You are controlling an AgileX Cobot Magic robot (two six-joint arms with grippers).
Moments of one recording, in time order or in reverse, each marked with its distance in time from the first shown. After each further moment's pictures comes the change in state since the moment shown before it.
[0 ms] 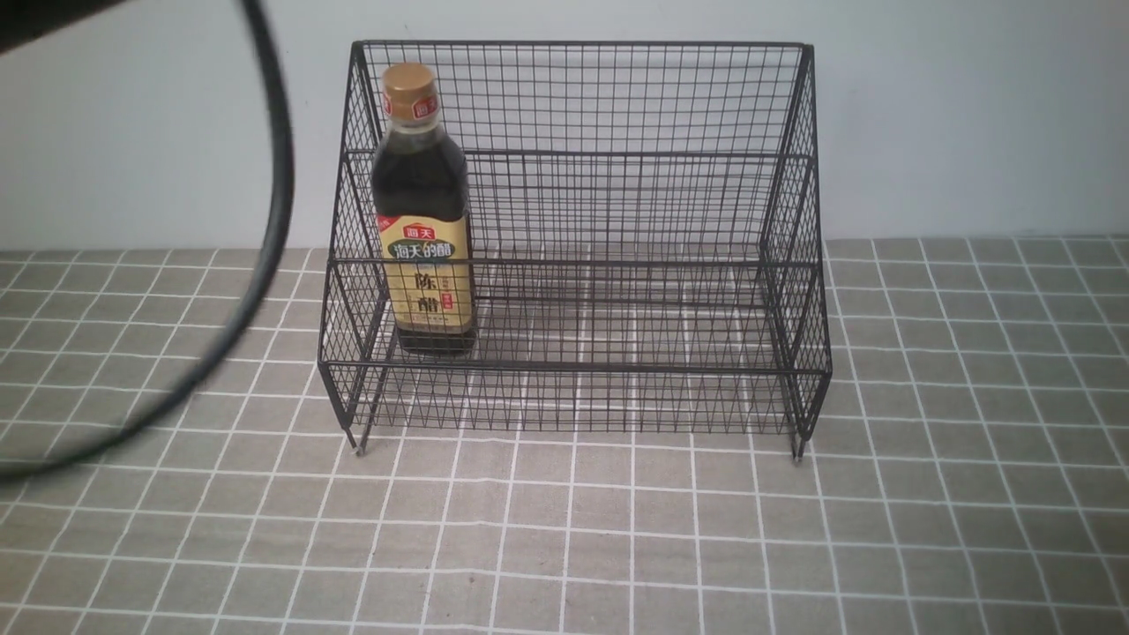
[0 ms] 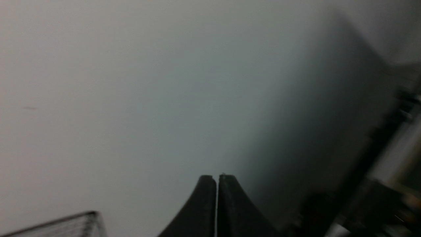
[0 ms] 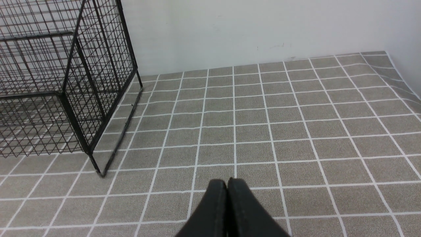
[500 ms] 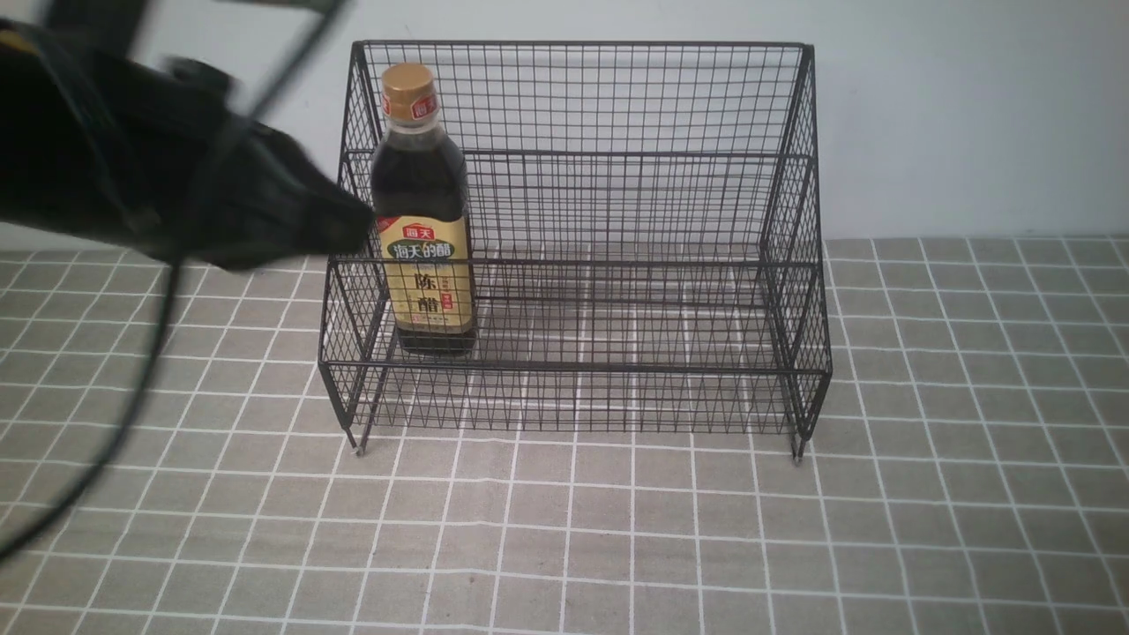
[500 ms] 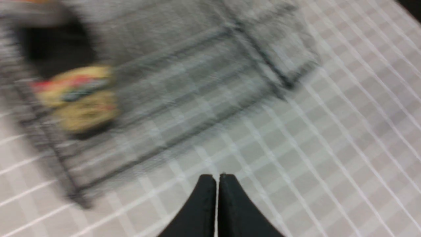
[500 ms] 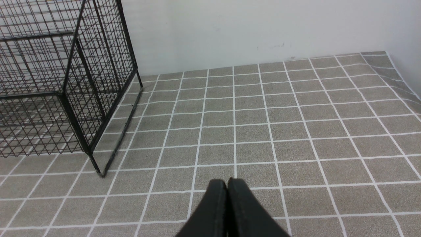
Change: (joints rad) right arm 0.000 0.000 0.000 0.000 0.000 0.000; left arm 0.222 -0.044 0.001 1.123 0.374 -0.852
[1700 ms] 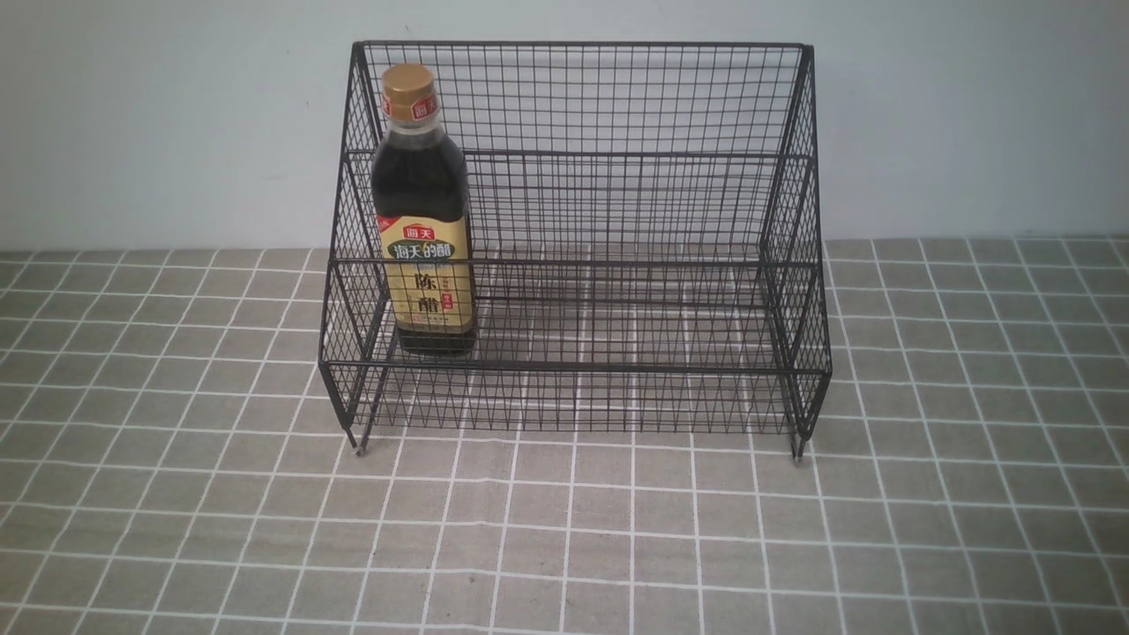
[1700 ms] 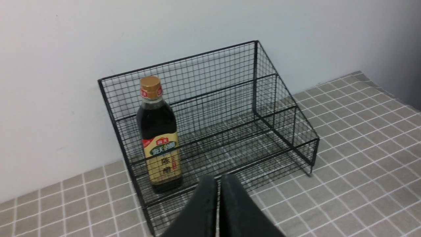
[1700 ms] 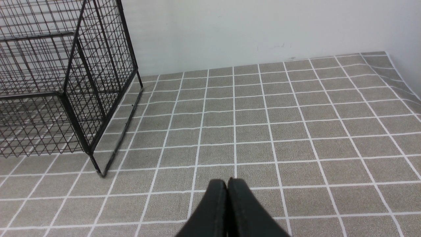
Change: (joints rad) right arm 0.000 0.000 0.000 0.000 0.000 0.000; left arm 0.216 -0.733 0.156 -0.027 0.099 0.026
